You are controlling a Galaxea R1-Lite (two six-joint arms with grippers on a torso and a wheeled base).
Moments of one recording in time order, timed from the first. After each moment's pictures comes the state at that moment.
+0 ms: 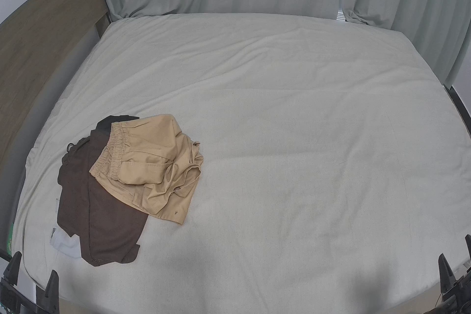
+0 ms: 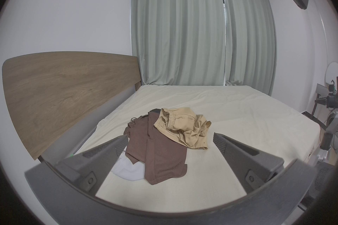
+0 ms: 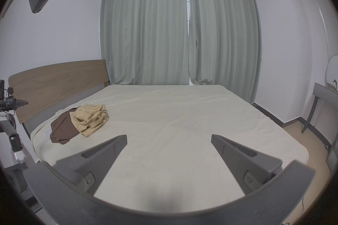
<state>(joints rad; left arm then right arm) 0.01 0.02 -0.02 0.00 0.01 0.00 0.00 0.02 -0.02 0.00 0.03 0.00</state>
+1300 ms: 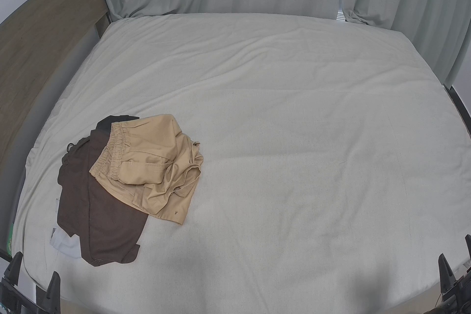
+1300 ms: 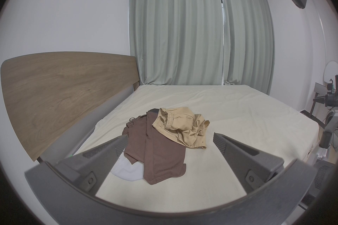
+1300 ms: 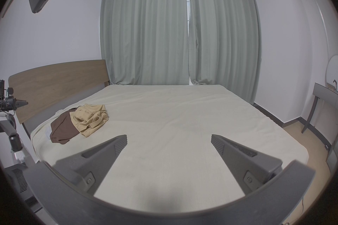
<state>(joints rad) 0.01 0.02 -0.02 0.00 -0.01 0.01 0.00 0.02 -0.02 0.00 0.03 0.00</state>
